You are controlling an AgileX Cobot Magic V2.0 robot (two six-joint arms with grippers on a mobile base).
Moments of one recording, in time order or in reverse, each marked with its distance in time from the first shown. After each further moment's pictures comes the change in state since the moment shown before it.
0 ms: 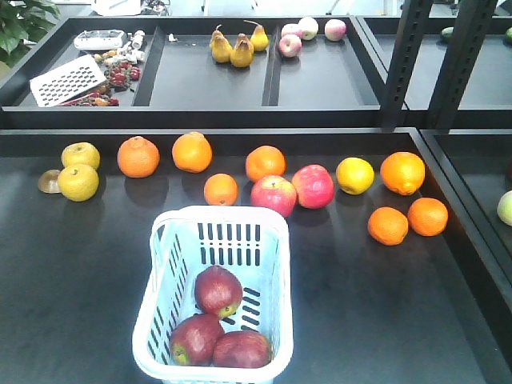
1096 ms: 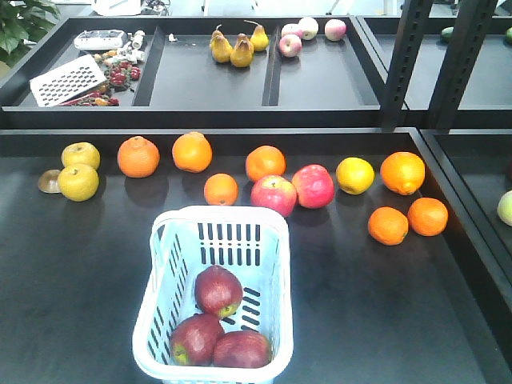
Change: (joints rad) left arm 0.000 0.000 0.000 0.000 0.000 0.000; right arm 0.000 0.000 0.000 0.000 0.000 0.006
